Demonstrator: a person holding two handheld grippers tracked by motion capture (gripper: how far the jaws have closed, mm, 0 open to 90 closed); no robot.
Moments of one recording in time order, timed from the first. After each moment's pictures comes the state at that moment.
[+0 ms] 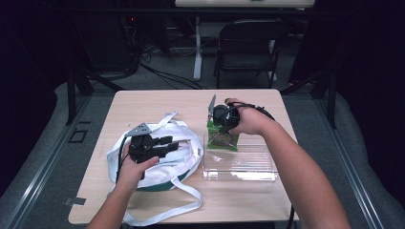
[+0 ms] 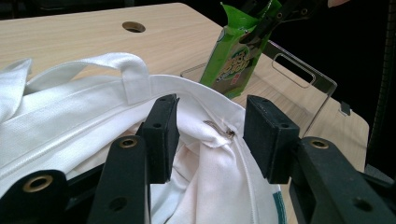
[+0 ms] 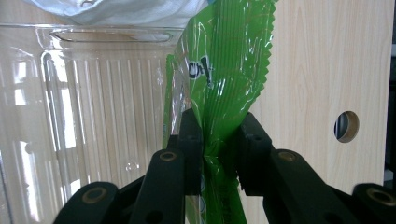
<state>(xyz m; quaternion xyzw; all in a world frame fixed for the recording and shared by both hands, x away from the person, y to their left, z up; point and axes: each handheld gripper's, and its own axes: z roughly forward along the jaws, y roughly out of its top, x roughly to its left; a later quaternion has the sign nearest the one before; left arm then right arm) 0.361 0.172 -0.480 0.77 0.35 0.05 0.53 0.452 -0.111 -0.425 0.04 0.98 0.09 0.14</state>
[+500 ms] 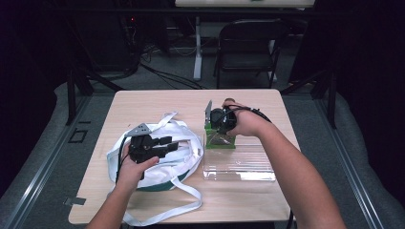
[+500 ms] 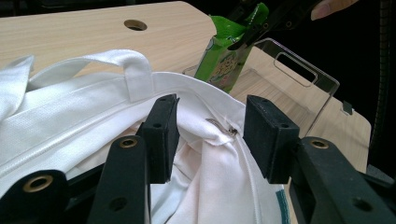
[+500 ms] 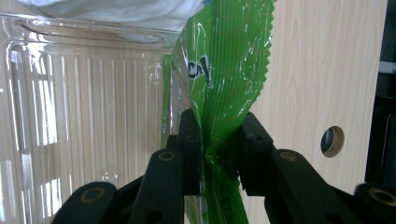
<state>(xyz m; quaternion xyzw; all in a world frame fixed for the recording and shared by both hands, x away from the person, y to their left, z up) 0.362 0.174 -0.481 0.77 0.35 0.05 0.53 0.456 -0.103 -0.440 0.01 0.98 0.08 0.17</state>
